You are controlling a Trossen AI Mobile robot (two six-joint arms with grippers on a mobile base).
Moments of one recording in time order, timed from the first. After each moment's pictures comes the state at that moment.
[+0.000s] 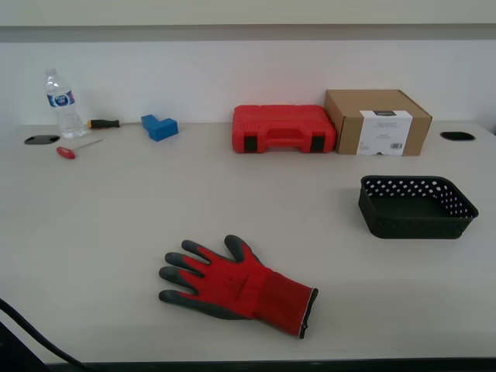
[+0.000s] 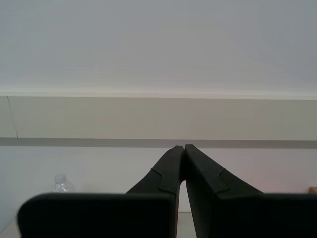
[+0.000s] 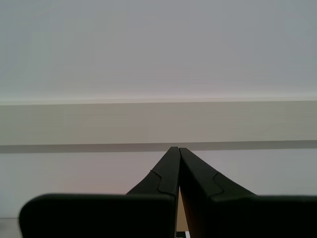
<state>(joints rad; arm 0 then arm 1) 0.00 1.05 0.52 0.62 -0.01 0.00 0.00 1.05 0.52 0.61 -0.01 0.00</state>
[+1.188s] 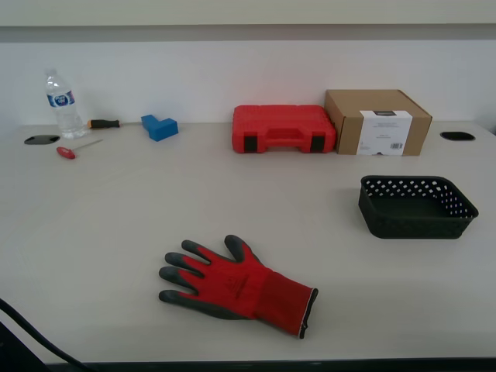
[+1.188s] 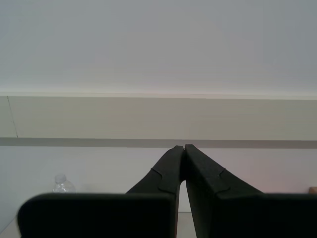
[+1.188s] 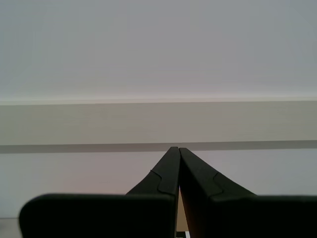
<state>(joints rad) 0.00 1.05 0.52 0.62 -0.01 0.00 0.00 1.05 0.52 0.61 -0.01 0.00</state>
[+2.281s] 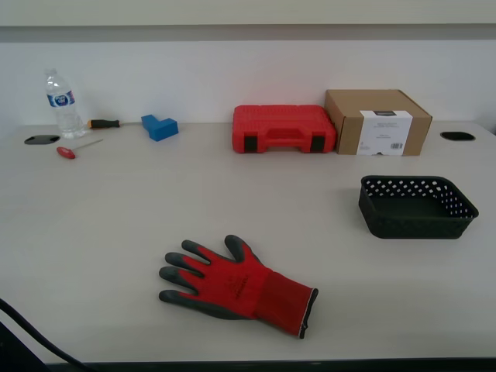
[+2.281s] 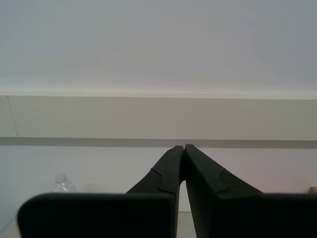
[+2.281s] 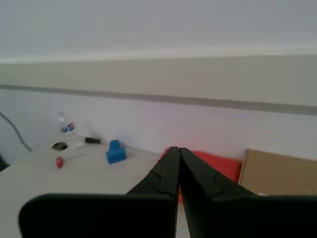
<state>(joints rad) 0.03 1.05 0.72 0.19 -0.48 0.05 0.00 1.05 0.52 0.61 -0.01 0.00</state>
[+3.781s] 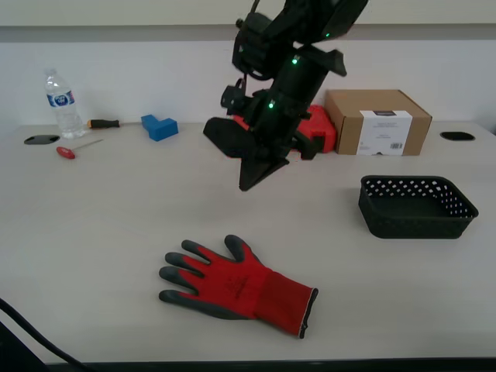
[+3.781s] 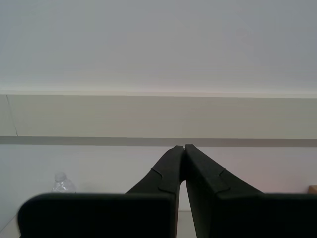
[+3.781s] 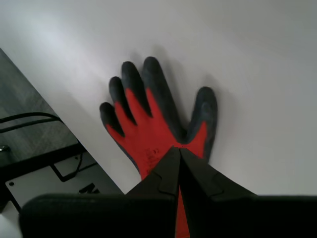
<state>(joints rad) 0.76 2.16 1.33 -0.47 -0.40 0.10 0.00 1.05 0.52 0.61 -0.01 0.00</state>
